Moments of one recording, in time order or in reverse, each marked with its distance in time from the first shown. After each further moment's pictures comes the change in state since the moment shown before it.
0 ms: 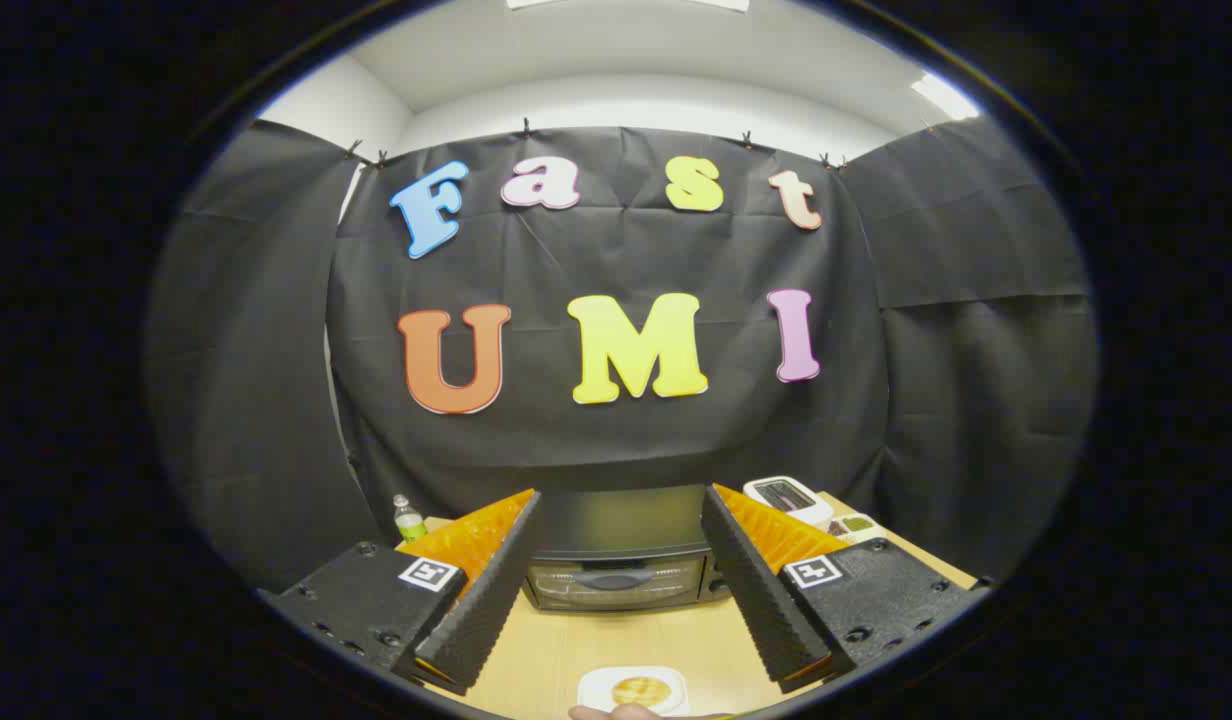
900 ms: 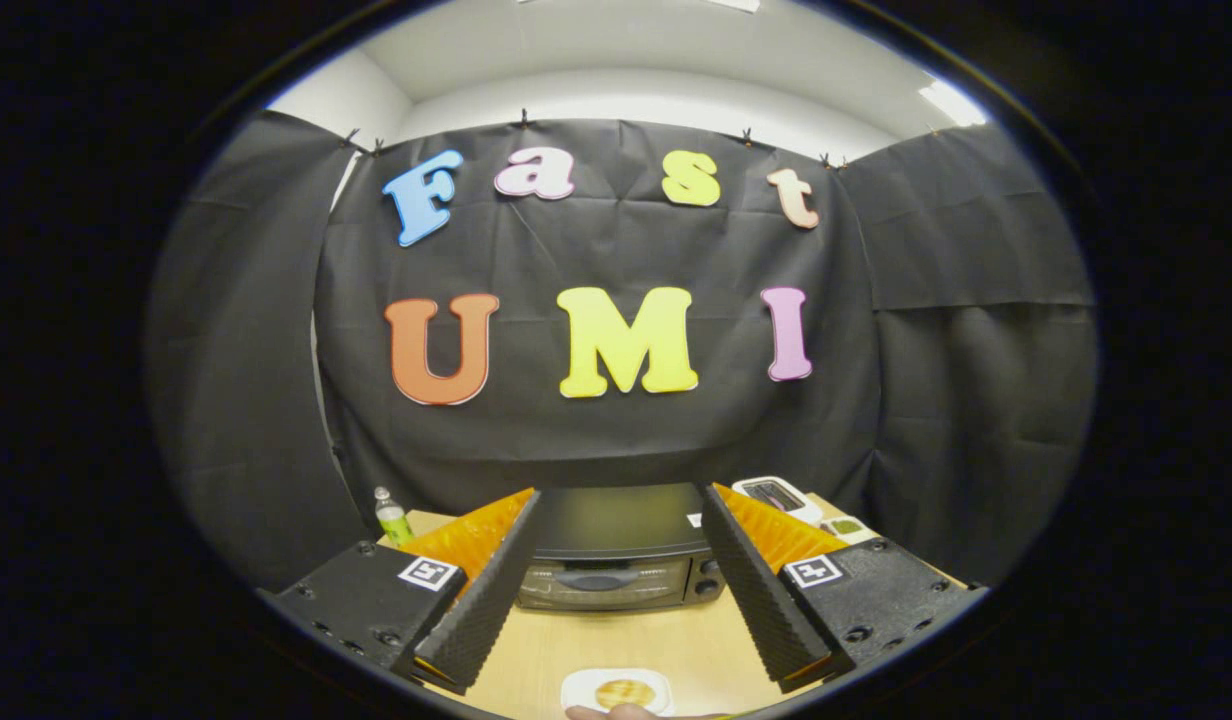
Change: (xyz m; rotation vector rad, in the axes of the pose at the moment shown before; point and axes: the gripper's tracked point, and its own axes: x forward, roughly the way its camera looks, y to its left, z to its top) arm 0.014 -0.013 0.003 -0.022 0.001 -0.033
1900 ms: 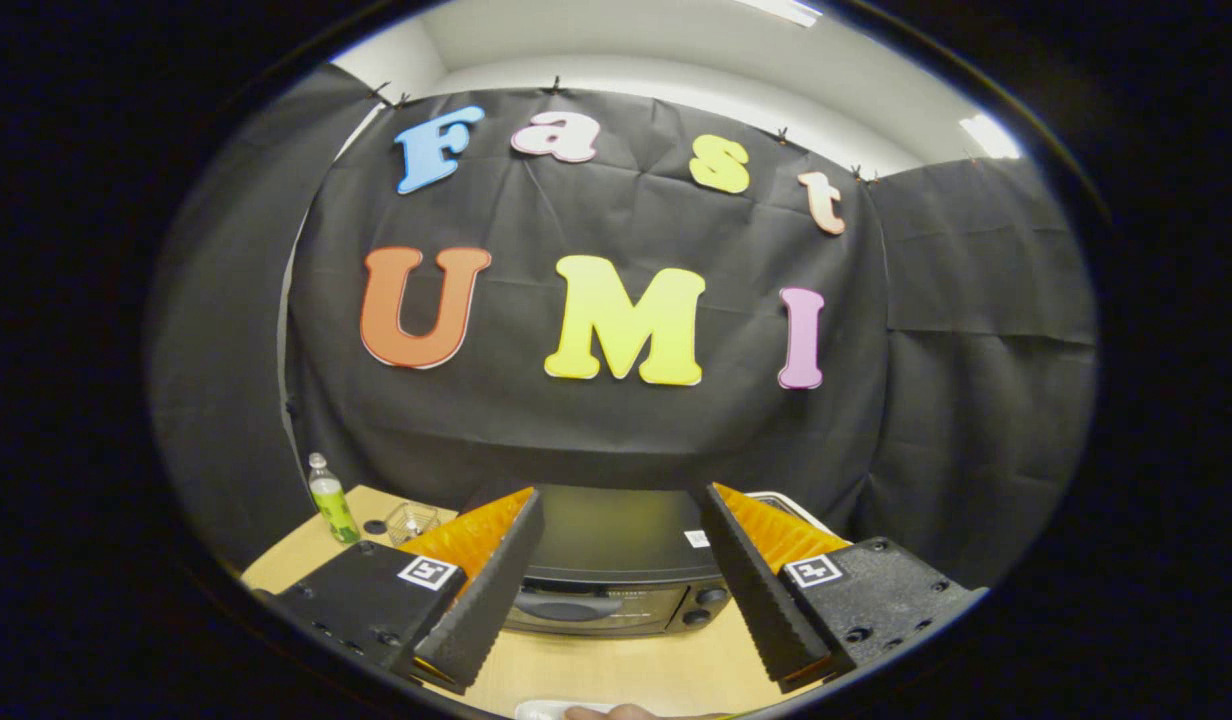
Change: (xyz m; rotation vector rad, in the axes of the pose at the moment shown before) arm 0.115 0.012 -0.062 -0.144 0.036 -0.042
